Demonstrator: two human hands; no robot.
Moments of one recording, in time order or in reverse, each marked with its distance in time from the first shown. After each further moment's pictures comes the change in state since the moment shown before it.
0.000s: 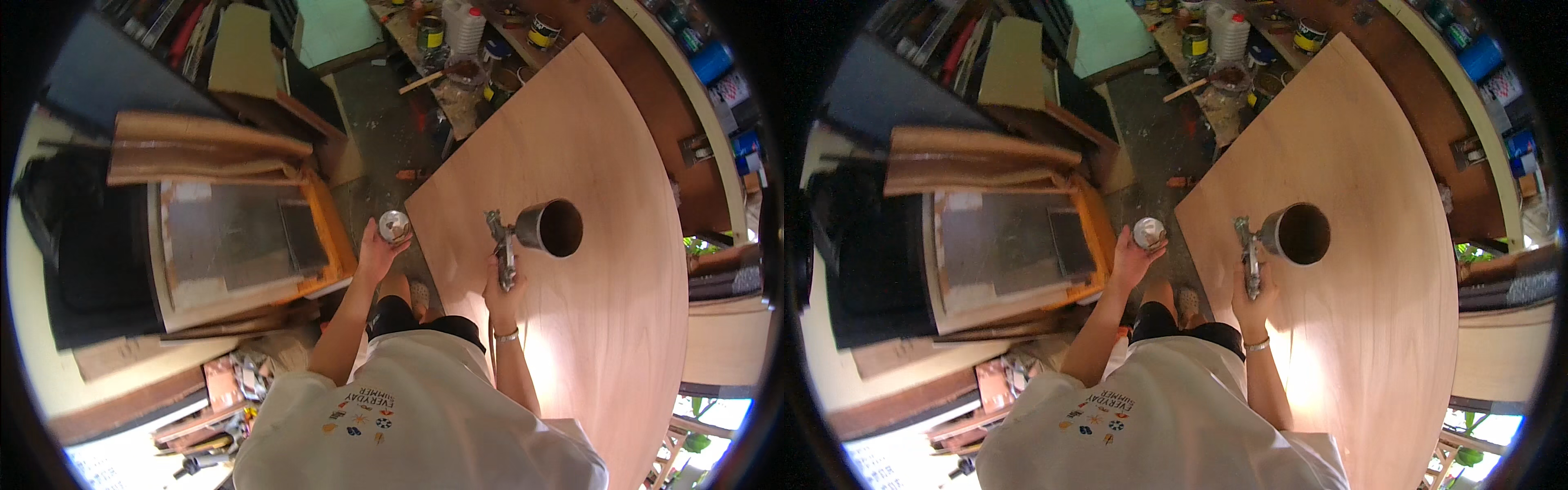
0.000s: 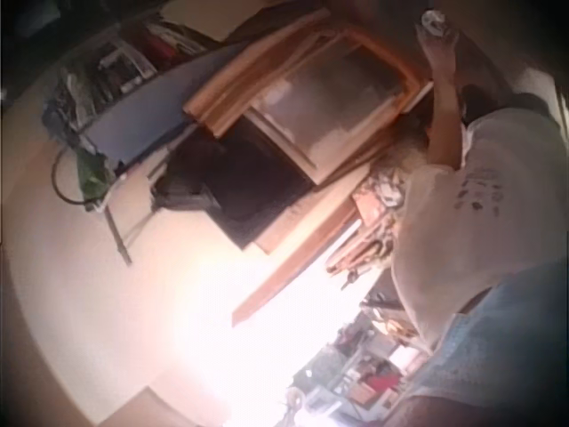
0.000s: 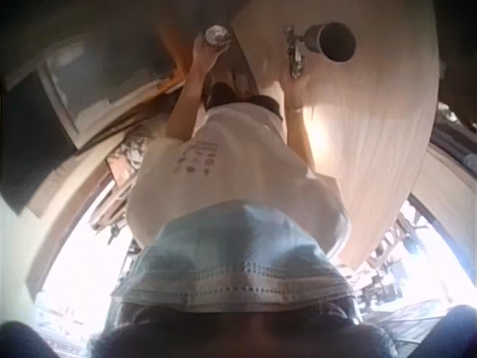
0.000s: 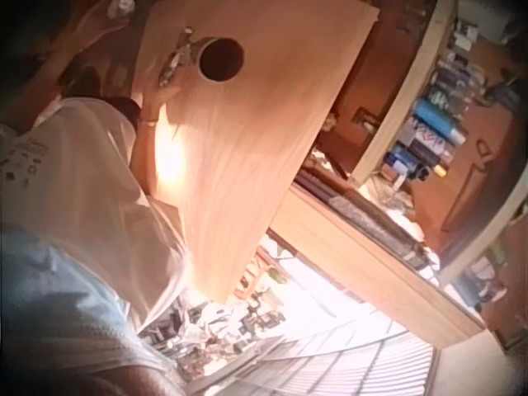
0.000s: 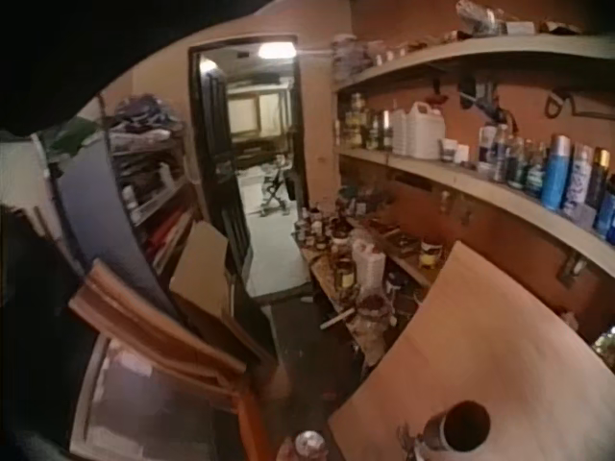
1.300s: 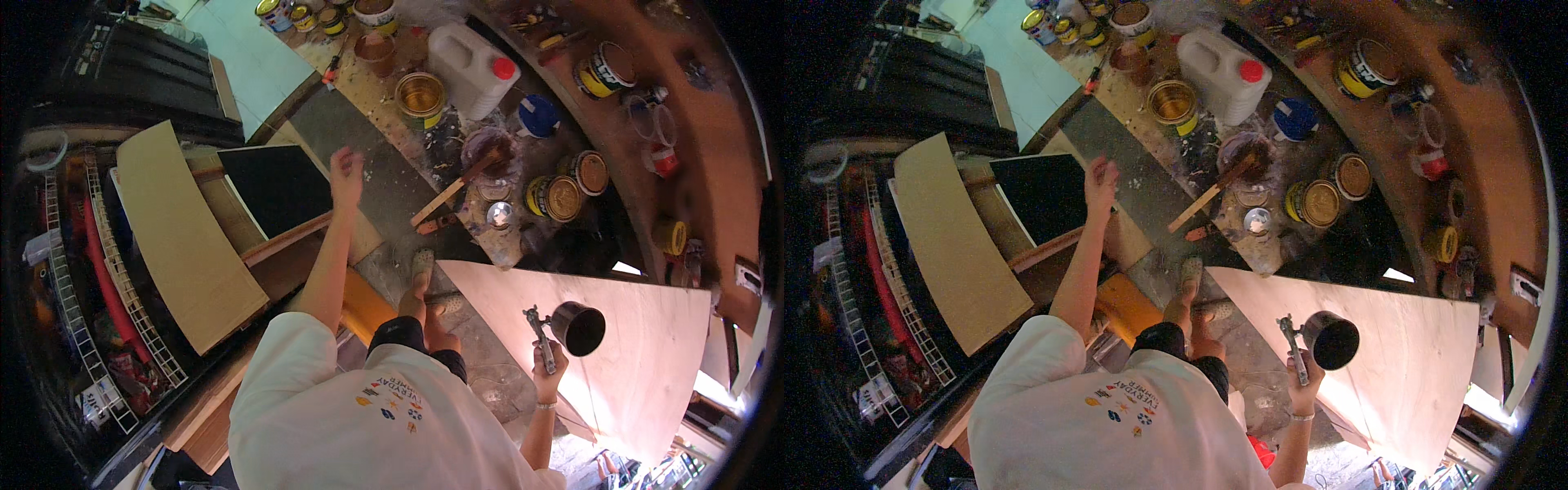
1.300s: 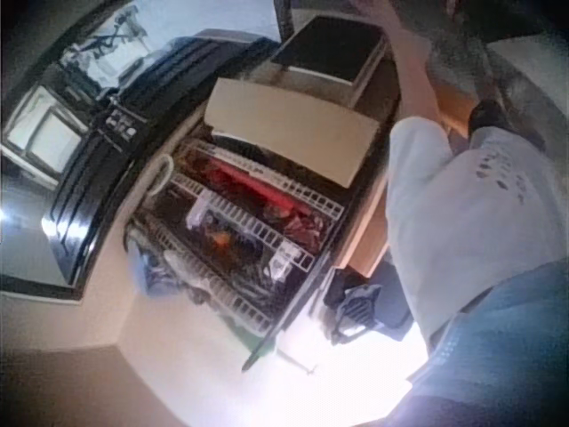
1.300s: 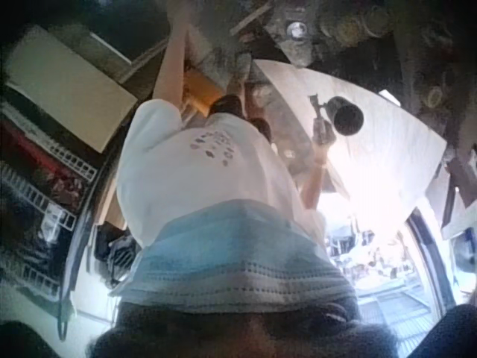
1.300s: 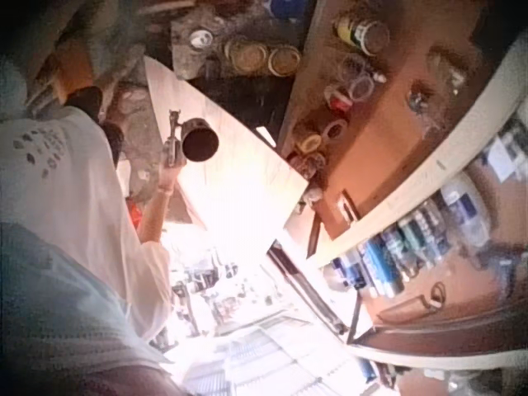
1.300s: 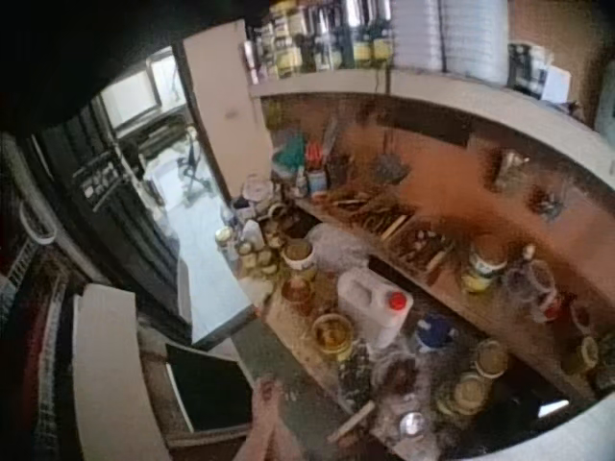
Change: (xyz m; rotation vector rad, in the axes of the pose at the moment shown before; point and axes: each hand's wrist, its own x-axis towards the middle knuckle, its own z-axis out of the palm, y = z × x) left_hand 0.649 0.339 0.045 1.099 0.221 0.407; right_hand 0.282 -0.009 0.144 -0.200 0.039 0.594
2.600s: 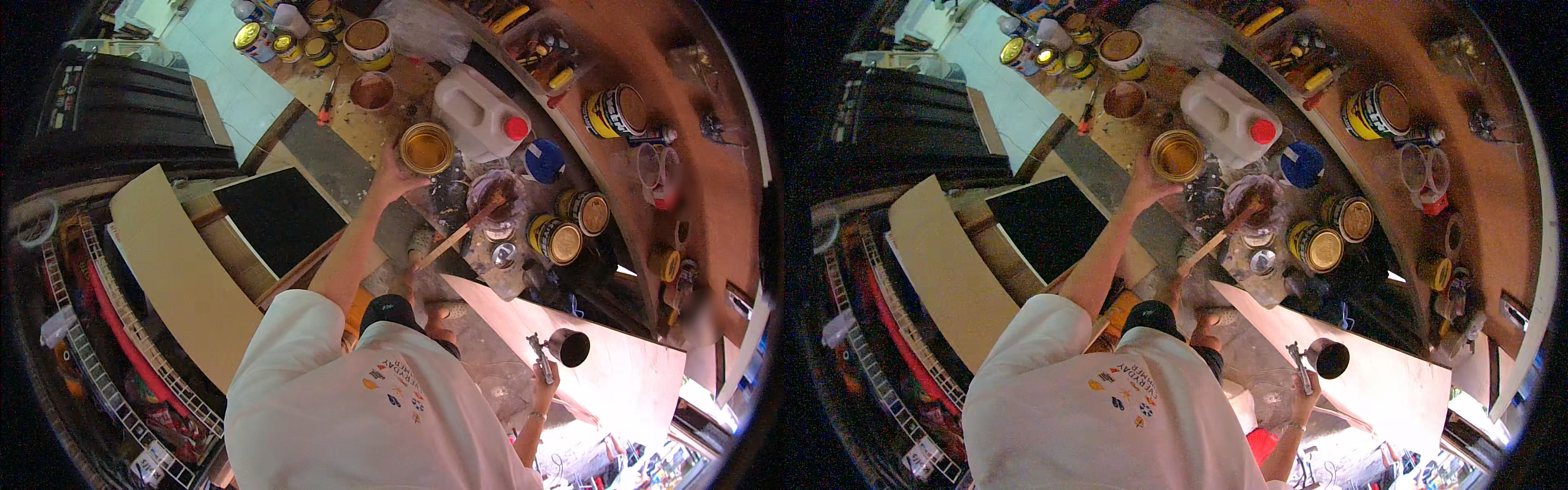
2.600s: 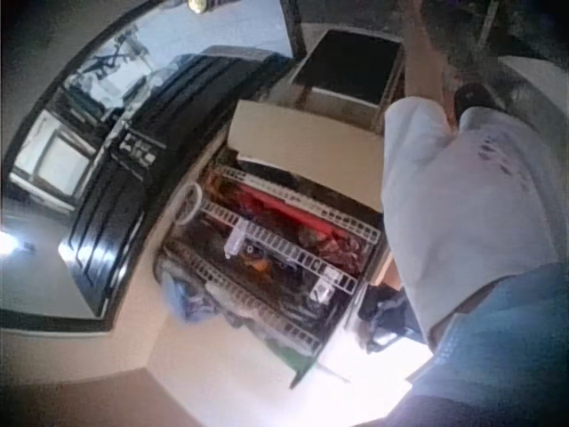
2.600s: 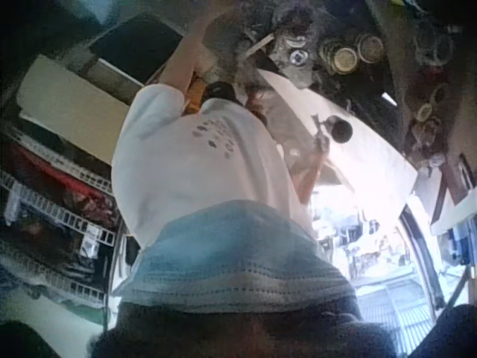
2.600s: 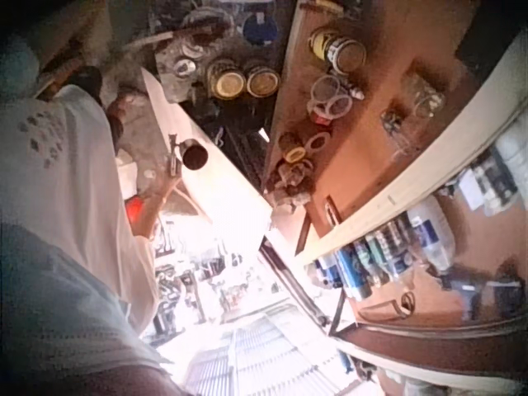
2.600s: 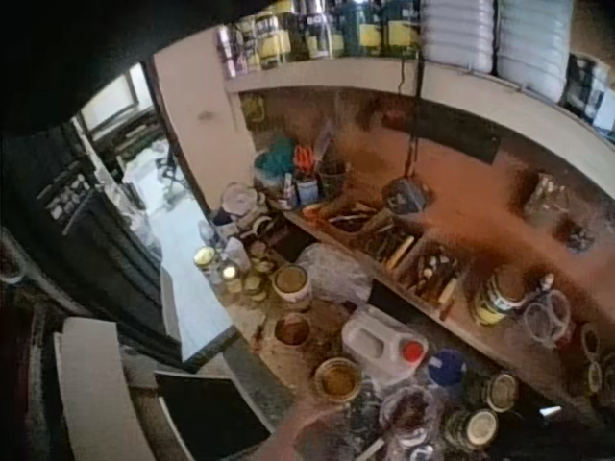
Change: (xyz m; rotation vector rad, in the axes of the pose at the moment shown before) left_hand 0.106 0.051 0.110 0.097 -0.548 0.357; right_hand 0.012 0.014 0.023 0.173 0.228 0.332
